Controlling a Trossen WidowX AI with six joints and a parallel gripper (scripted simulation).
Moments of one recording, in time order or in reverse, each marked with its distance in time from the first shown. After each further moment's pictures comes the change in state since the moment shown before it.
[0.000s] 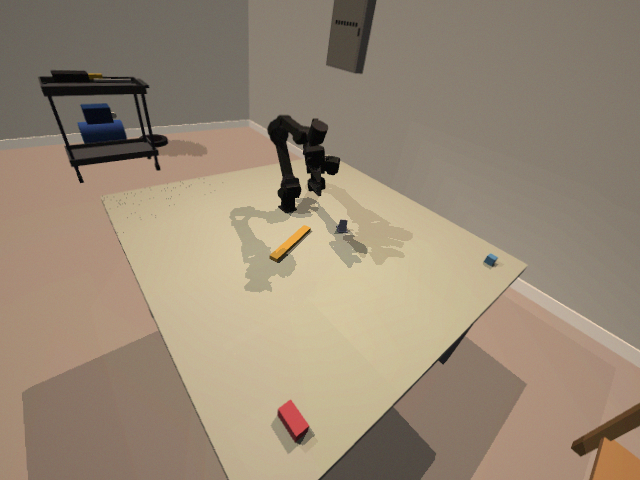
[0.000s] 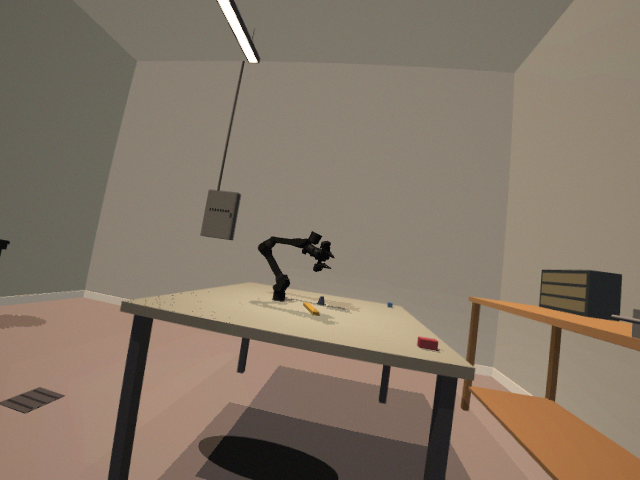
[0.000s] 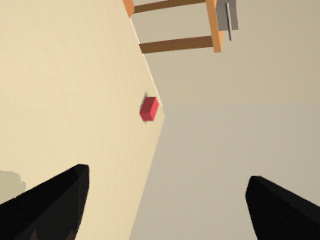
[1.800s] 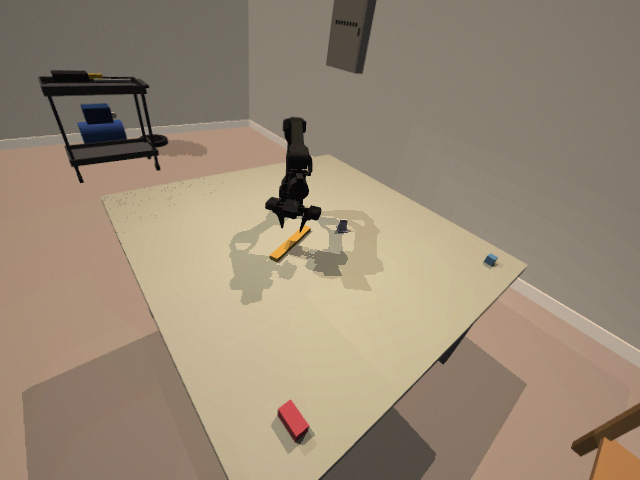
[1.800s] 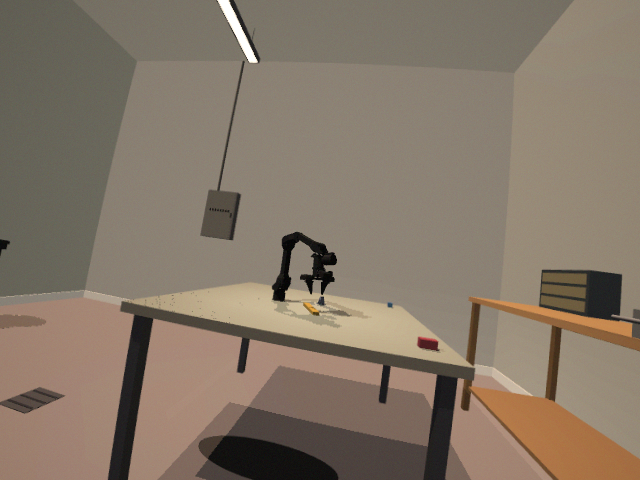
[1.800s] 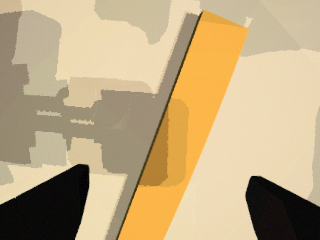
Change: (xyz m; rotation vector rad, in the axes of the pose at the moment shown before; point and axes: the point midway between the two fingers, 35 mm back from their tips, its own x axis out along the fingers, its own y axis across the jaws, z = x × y) arm 0.059 0.122 -0.105 1.566 1.096 0.471
